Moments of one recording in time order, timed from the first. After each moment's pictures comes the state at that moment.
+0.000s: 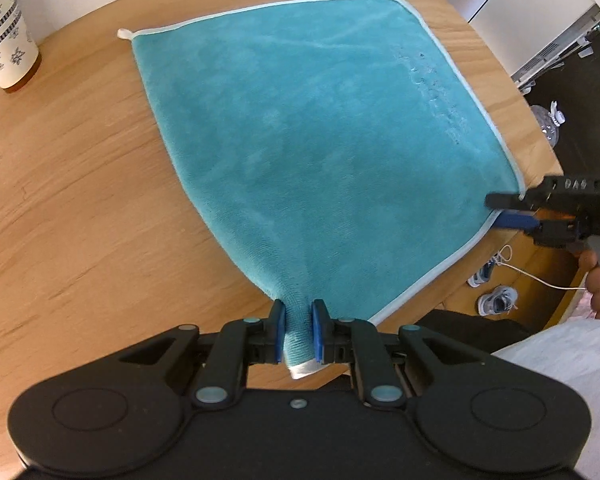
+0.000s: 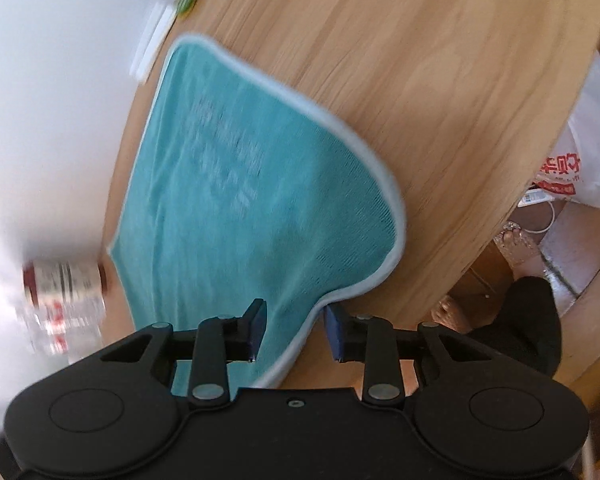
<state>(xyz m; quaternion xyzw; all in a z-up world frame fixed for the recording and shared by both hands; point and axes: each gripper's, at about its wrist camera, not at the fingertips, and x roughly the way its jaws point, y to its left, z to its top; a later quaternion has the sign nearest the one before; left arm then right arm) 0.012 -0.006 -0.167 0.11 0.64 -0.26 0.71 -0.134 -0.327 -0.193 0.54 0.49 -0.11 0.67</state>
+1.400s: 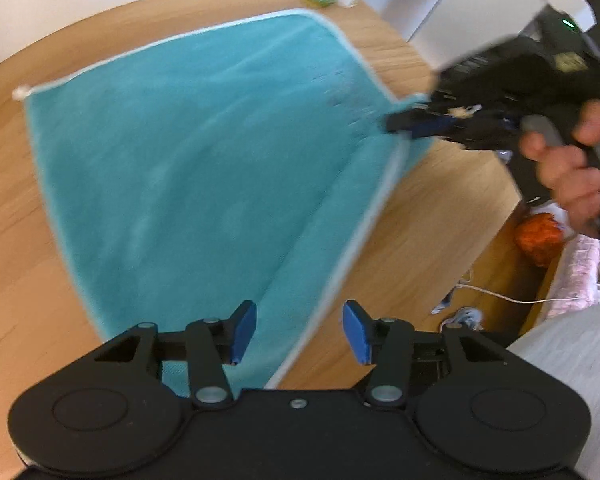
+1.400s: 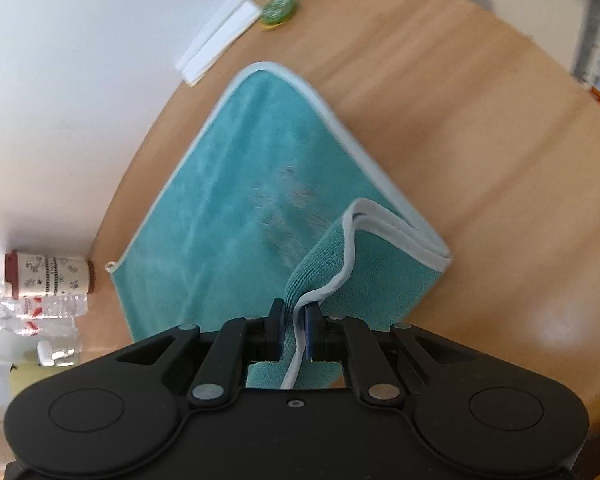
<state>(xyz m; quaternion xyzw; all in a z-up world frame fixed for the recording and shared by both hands) 0.015 -0.085 -0.183 0.08 0.59 -0.35 0.73 0.005 -0.344 -0.151 0.42 0.56 -0.06 0.71</state>
